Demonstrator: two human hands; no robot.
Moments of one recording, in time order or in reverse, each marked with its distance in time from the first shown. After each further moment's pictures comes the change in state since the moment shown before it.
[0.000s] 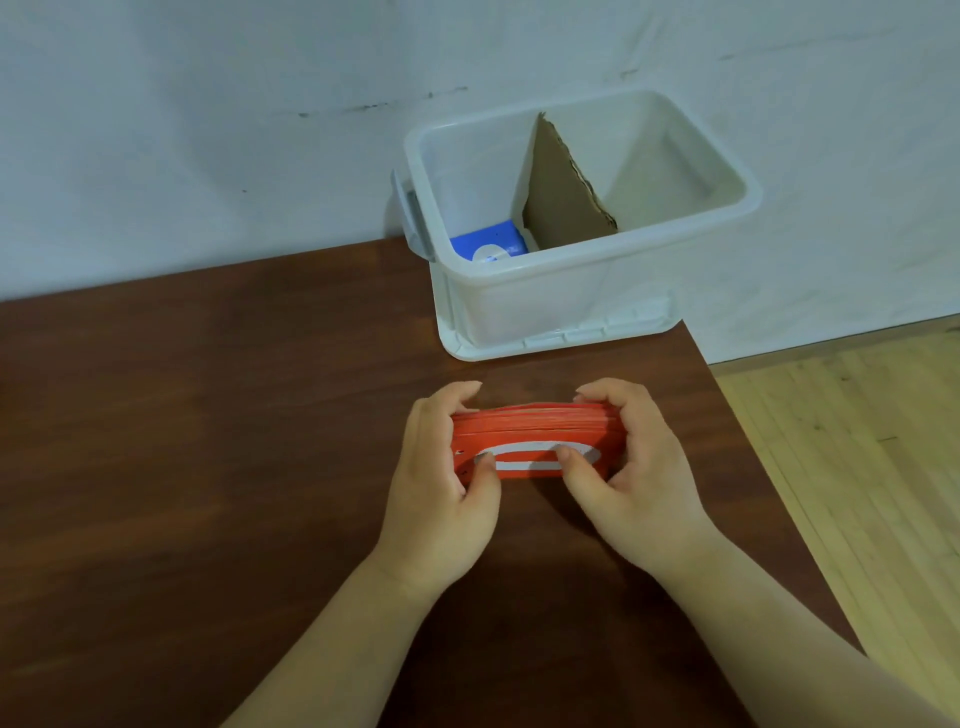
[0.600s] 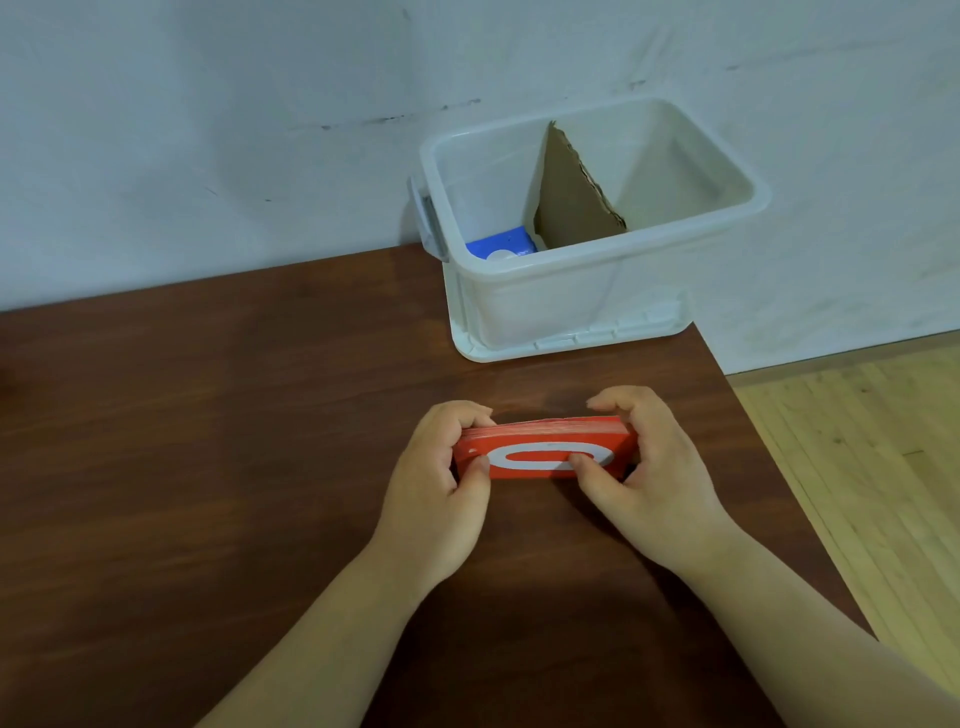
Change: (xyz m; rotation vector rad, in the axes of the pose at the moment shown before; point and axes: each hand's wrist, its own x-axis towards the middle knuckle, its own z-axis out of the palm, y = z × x) left_hand 0.000 -0.005 -0.013 0.012 -0.077 -0.010; right_hand 0.001 0.011 -0.004 -0.150 -0.041 -0.036
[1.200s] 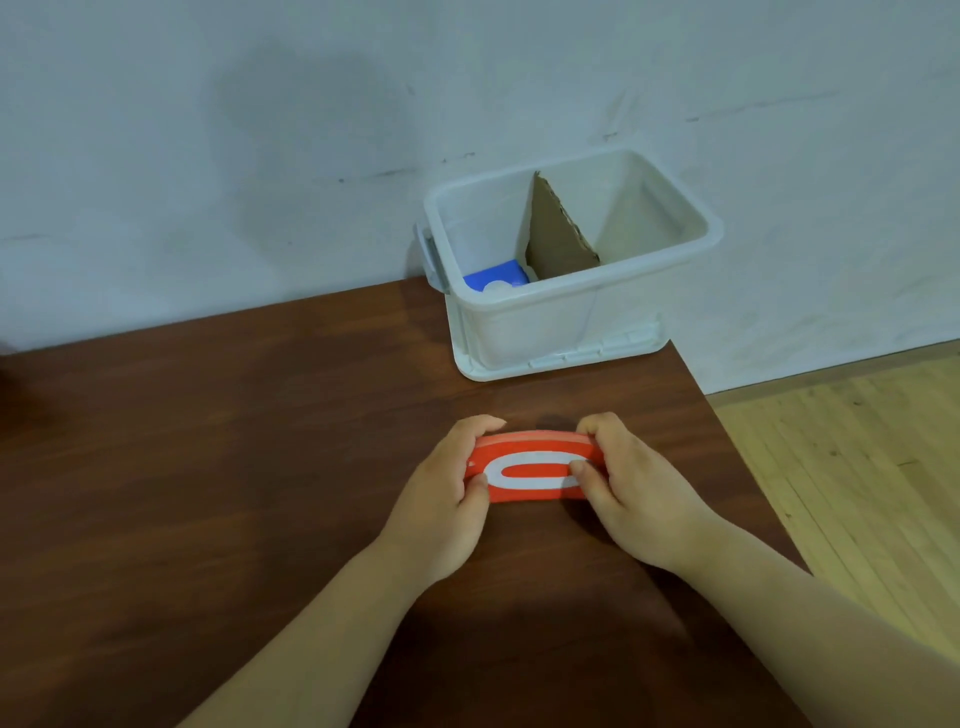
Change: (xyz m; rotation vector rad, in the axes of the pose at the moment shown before) left_hand -0.005 0.007 -0.012 0.143 -0.241 -0.033; right_hand -0.007 -0.019 -0.017 -0.116 -0.278 0.059
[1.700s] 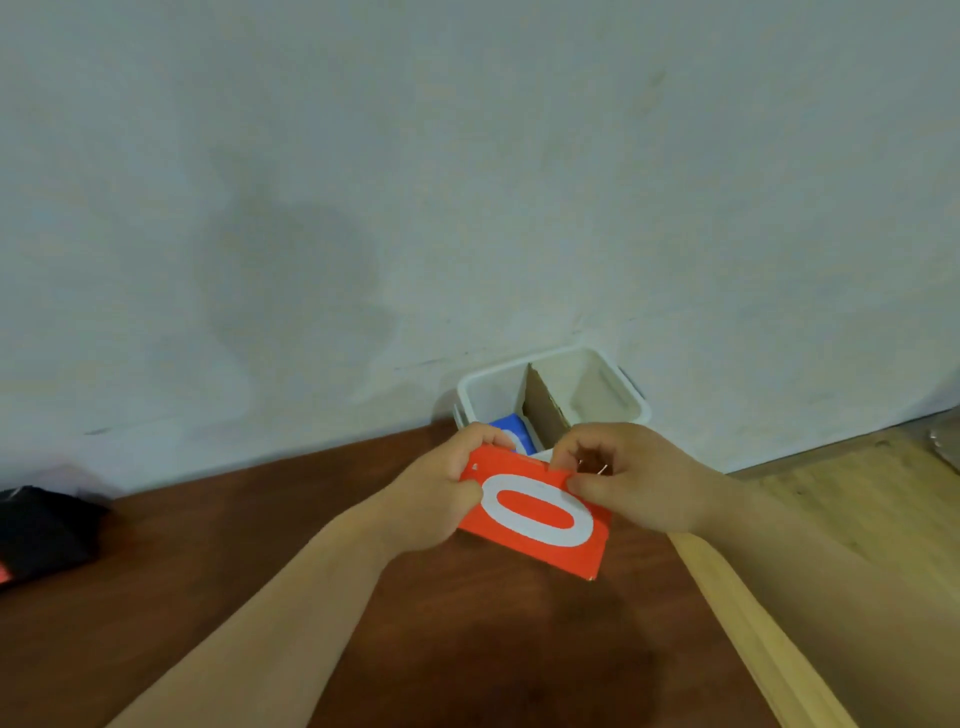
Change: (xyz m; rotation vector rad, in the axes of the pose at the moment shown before) left_hand 0.016 0.151 -0.197 -0.141 -0.273 0.059; right_hand 0.008 -0.182 -0.188 0.172 -0.093 -0.076
